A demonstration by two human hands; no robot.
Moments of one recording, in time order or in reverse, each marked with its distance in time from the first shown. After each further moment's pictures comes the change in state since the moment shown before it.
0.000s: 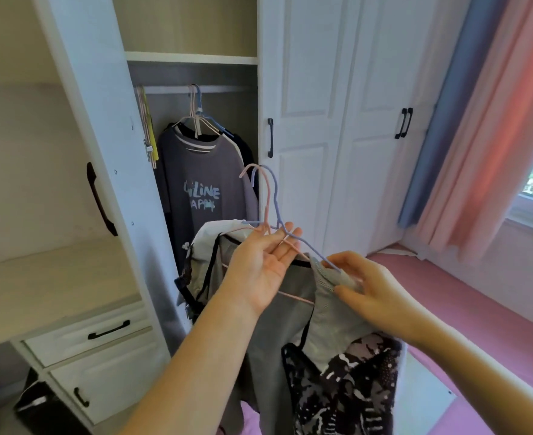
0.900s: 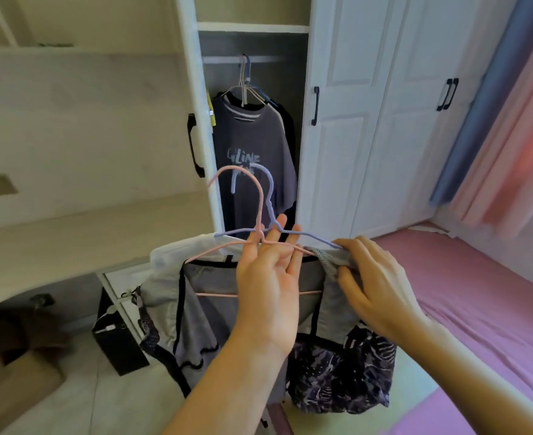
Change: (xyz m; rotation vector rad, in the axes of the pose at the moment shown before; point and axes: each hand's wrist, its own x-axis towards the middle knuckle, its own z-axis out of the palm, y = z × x) left_hand -0.199 0.002 -0.043 -0.099 0.177 0.325; right_hand -0.092 -0.072 0.096 -0.350 0.267 -0.262
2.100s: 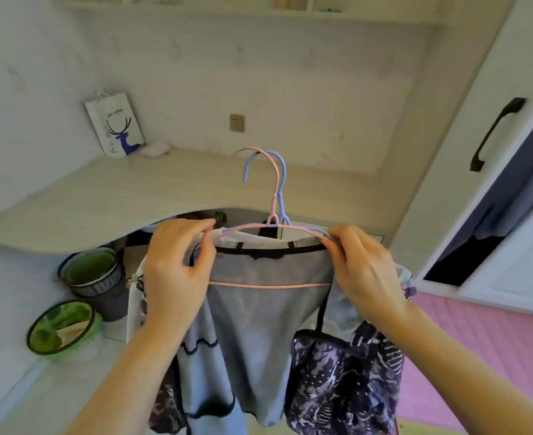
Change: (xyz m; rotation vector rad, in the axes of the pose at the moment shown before) left_hand -0.121 0.300 -0.295 1.717 0.625 1.279; right_hand 0.029 -0.314 0.180 0.351 0.072 -0.535
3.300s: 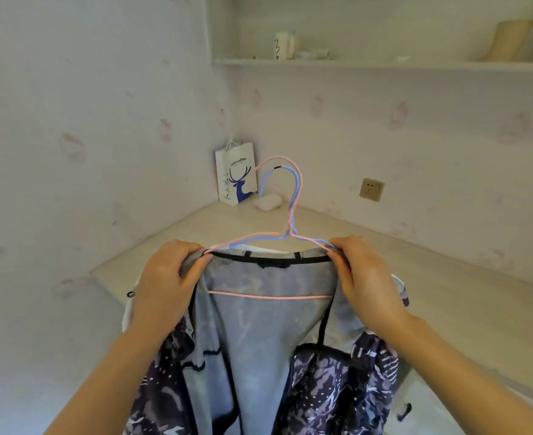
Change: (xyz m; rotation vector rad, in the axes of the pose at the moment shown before) left_hand 0.191 -0.373 -0.036 0.252 -0.076 -0.297; right_hand 0.291 -0.101 0.358 0.437 -0.181 -0.181
